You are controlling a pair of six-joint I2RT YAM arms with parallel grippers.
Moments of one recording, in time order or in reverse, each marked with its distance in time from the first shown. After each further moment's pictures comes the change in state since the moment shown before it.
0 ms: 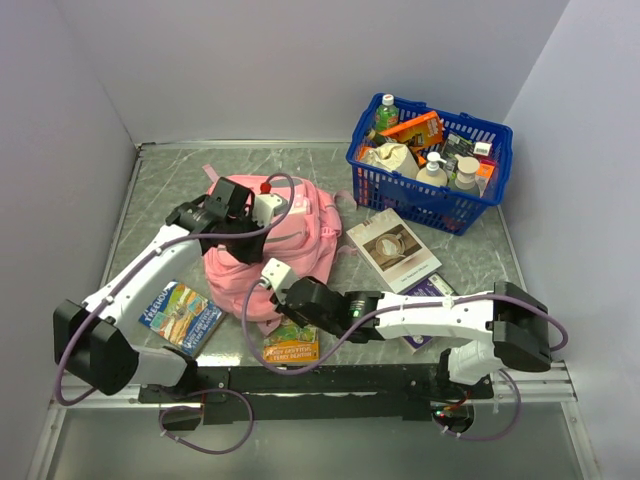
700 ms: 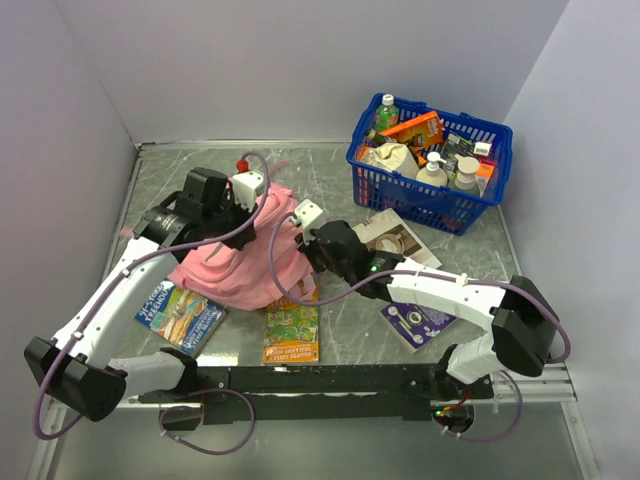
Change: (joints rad) left arm 0.022 -0.145 0.082 0.030 -0.060 -0.072; right arm -0.343 -0.018 0.032 0.077 -0.078 -0.071
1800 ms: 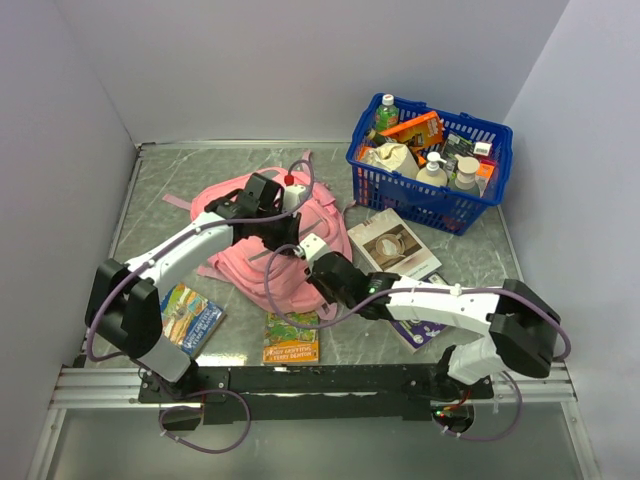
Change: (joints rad) left arm -0.103 0.369 -0.031 0.237 0.217 -0.225; right arm 0.096 -0.029 -0.154 -0.135 0.097 0.095
